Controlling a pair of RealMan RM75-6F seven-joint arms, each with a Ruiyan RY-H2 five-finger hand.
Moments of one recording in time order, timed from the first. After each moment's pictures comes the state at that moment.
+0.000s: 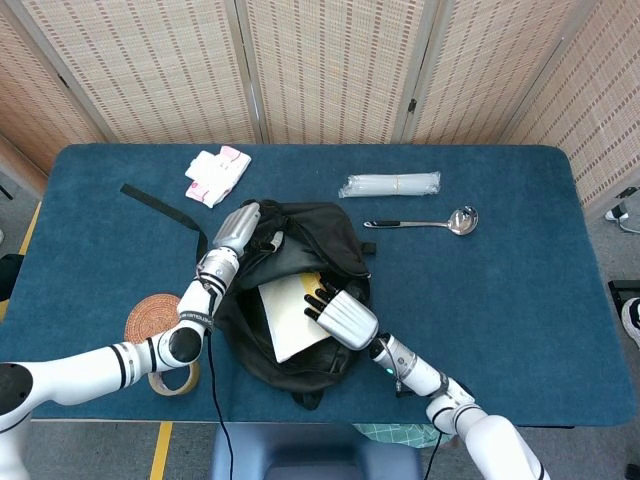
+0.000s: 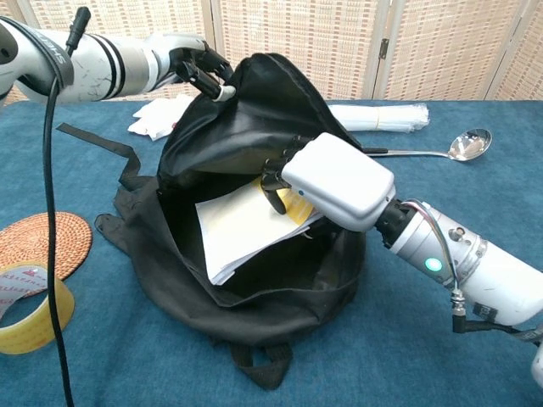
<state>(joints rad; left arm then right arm) -1.10 -1.55 -0.42 -1.33 0.49 0.76 0.13 0.77 -2.20 0.02 -0.28 -1.83 1.47 0.14</state>
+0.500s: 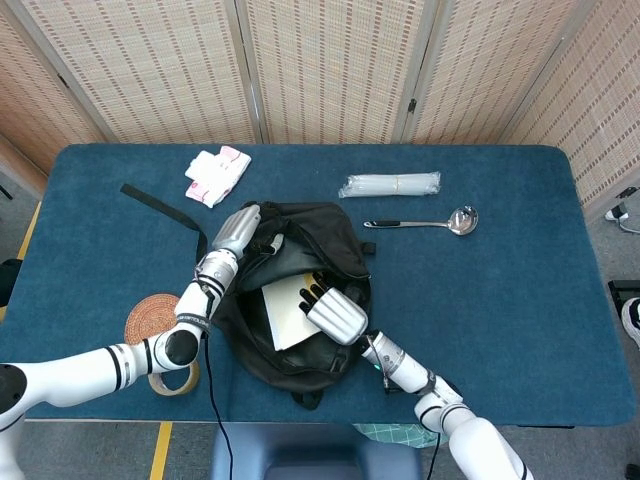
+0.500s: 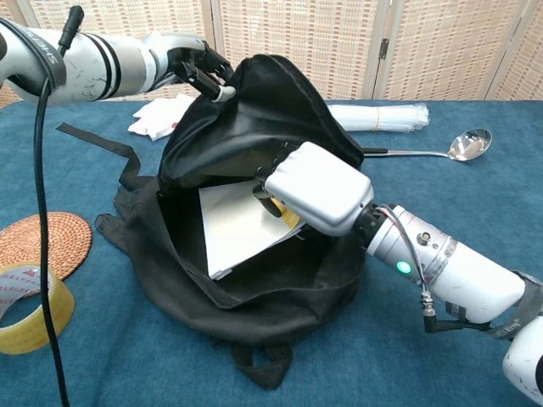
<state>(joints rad) -1.09 -1.53 -0.41 -1.36 0.51 0.75 0.11 0.82 -2.26 0.01 -0.22 -1.76 1.37 -0.02</state>
